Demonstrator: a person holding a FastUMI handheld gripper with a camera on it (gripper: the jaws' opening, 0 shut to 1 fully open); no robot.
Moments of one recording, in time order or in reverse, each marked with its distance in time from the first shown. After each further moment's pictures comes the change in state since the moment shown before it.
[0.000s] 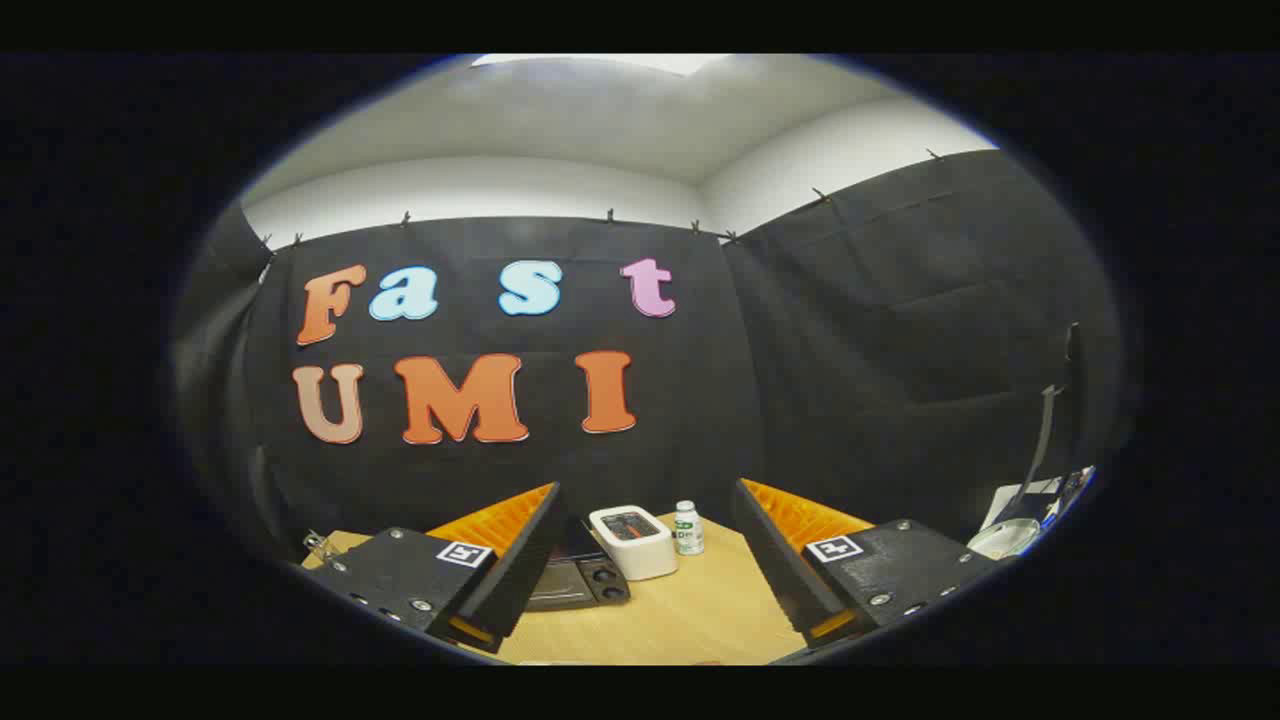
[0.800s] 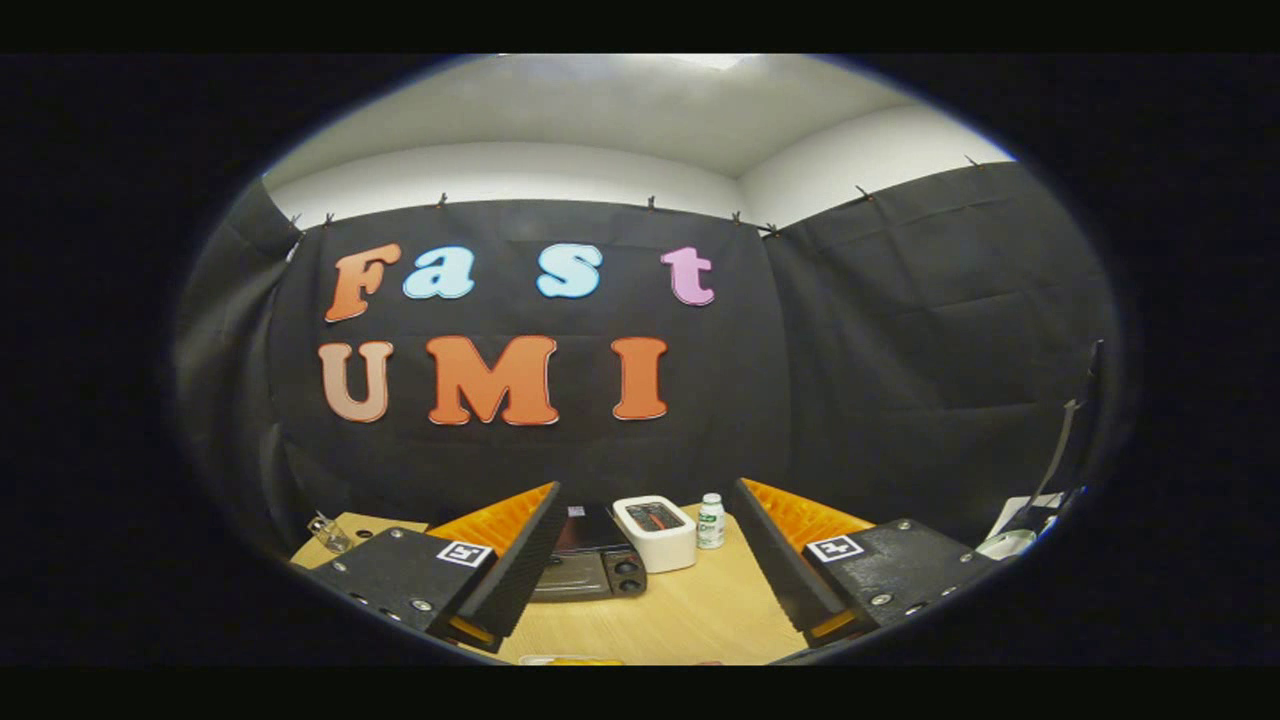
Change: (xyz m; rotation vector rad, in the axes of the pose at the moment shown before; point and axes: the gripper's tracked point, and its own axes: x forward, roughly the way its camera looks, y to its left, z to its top) arm 0.002 0.031 -0.015 -0.067 0.044 0.055
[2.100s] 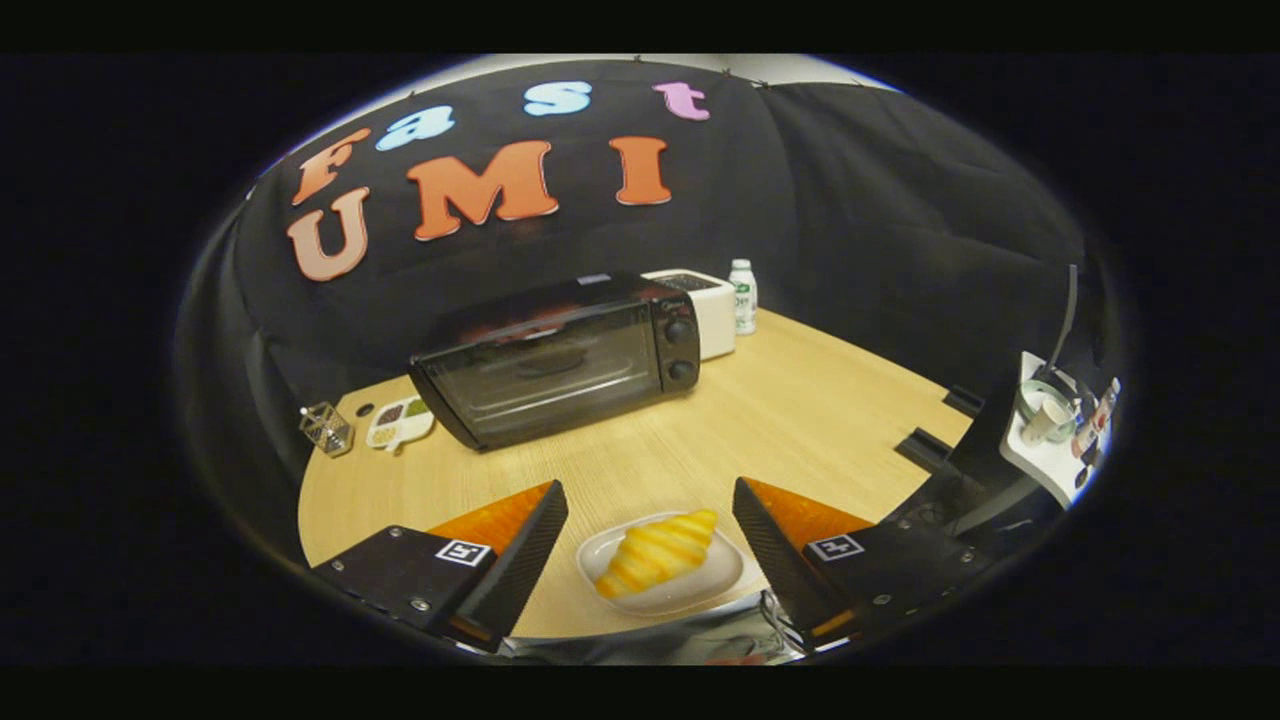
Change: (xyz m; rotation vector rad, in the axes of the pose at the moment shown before) arm -0.093 0.093 -0.283 0.057 0.714 -0.056
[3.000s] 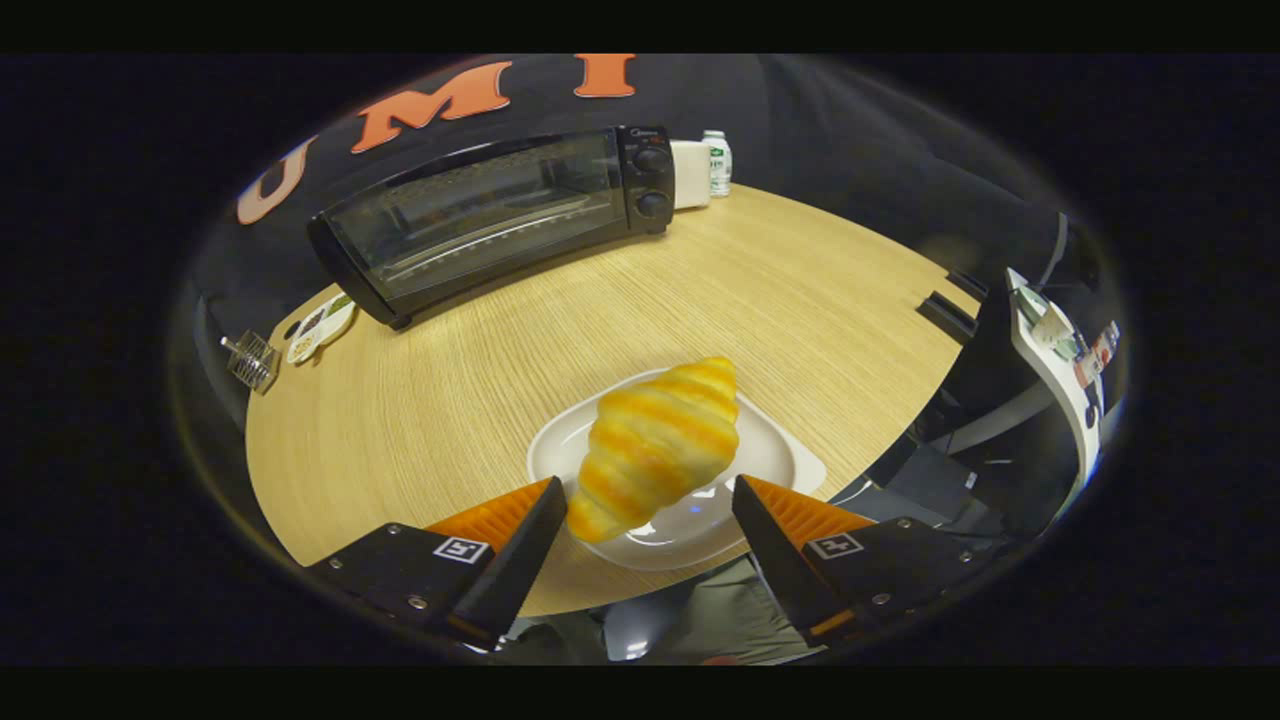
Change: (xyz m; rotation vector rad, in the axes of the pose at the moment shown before) arm 0.037 0.006 -0.127 0.062 0.358 -0.125
